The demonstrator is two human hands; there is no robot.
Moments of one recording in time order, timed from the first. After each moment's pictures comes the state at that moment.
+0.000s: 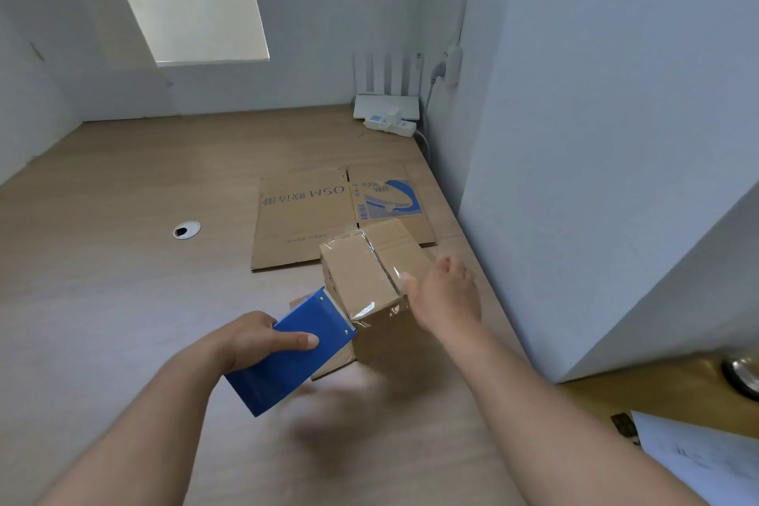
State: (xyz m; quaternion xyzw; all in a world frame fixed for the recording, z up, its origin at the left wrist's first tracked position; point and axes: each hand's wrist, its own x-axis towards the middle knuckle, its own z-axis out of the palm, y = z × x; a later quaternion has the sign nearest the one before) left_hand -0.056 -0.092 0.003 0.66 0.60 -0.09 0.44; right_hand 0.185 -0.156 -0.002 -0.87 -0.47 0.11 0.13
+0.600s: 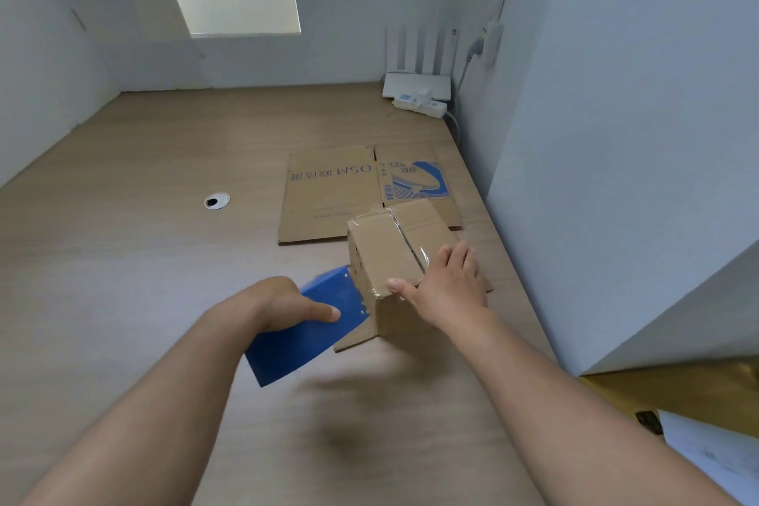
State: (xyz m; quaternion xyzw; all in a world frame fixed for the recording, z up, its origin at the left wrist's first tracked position) left_hand -0.056 -0.094 0.016 0.67 0.66 -0.14 0.30; right_hand 0.160 -0.154 -0.005 -0.84 -0.52 0.16 0.00
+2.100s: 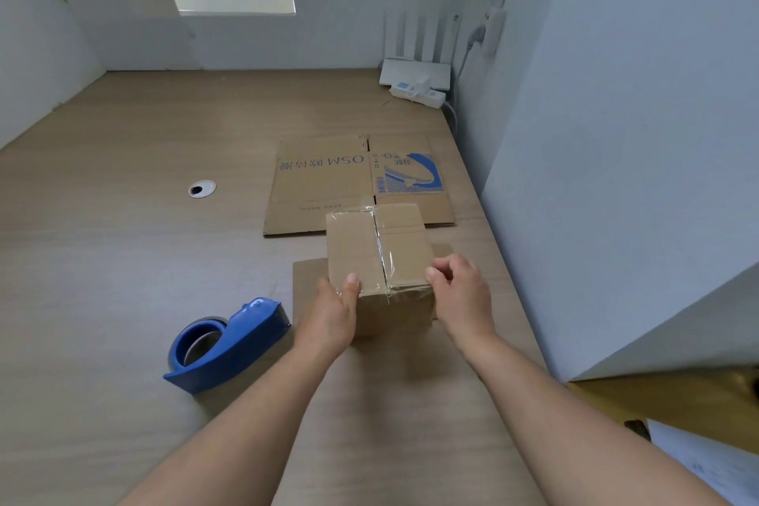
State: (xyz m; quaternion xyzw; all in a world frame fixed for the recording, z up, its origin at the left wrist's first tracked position) left_hand 0.029 -0.133 -0.041 0.61 0.66 0.16 0.41; right_hand 0.191 -0.166 -0.033 -0.80 -0.44 0.20 0.34
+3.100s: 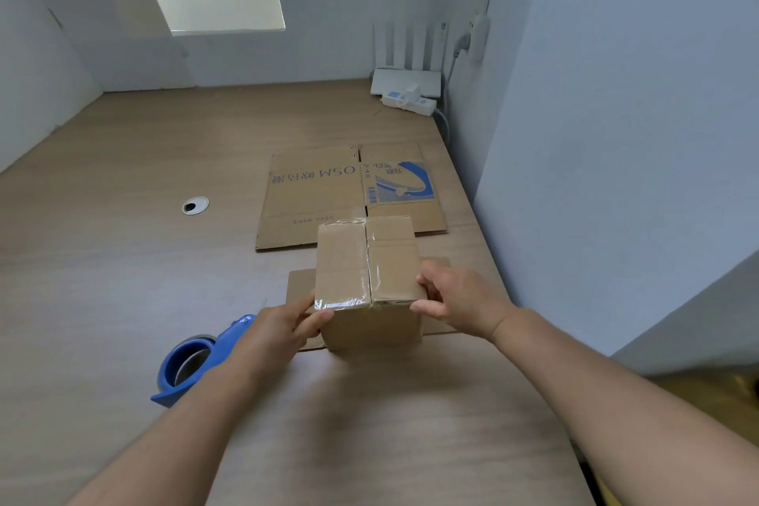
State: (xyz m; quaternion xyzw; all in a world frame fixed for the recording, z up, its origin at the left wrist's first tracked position) left_hand -0.032 -0.111 -0.043 0.72 0.55 0.11 0.41; right_hand 0.238 -0.159 -0.007 -0.65 -0.73 0.19 0.08
